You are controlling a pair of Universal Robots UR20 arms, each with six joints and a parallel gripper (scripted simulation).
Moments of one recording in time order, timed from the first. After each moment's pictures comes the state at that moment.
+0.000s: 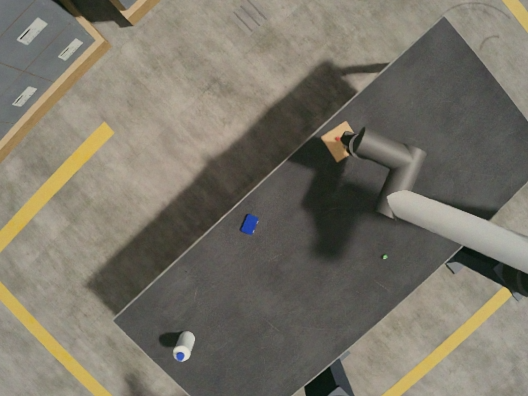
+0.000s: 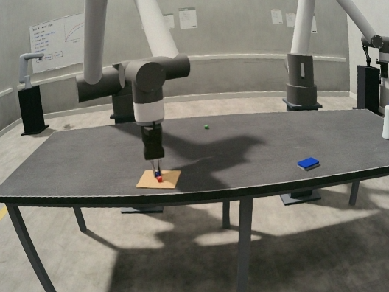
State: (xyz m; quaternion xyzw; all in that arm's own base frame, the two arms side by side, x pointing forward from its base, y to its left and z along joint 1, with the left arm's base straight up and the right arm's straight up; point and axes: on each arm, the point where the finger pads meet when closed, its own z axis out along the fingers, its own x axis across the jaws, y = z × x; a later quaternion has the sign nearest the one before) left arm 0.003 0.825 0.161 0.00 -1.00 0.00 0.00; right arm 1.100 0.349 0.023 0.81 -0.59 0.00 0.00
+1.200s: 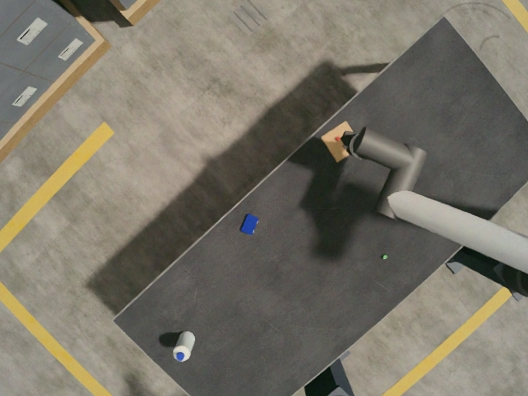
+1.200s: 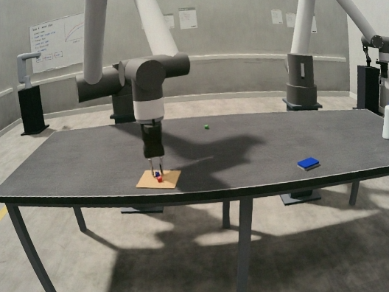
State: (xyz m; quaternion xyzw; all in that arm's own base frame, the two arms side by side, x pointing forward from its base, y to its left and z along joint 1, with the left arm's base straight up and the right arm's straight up) left arm 0.003 0.825 0.161 0.00 -1.00 0.00 0.00; right arm 1.100 0.349 0.031 0.81 -0.59 0.00 0.00
